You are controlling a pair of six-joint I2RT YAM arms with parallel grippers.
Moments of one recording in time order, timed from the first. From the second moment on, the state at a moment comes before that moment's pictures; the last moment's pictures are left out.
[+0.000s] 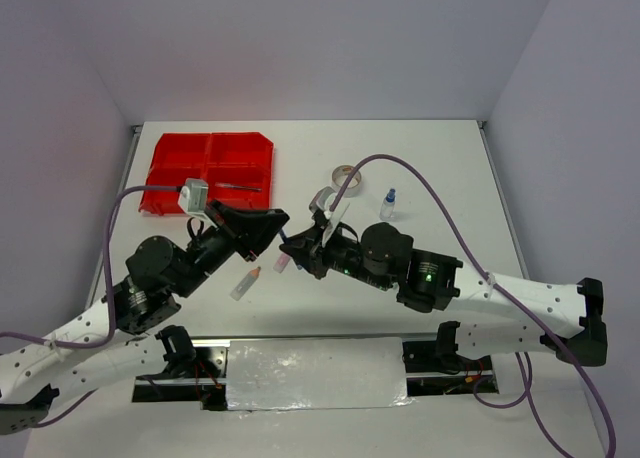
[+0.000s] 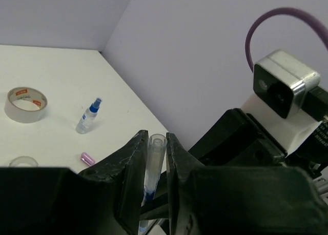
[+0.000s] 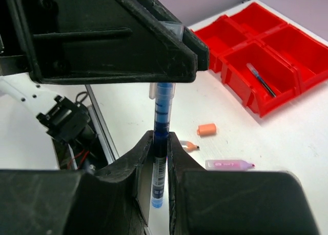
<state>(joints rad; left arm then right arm) -0.99 0.66 0.77 0.11 -0.22 -0.60 1.27 1.06 1.01 -0.02 0.19 0.13</state>
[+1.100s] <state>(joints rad) -0.70 1.01 1.09 -0.28 -0.45 -0.72 1.28 0.96 0.86 0.02 0.47 0.29</state>
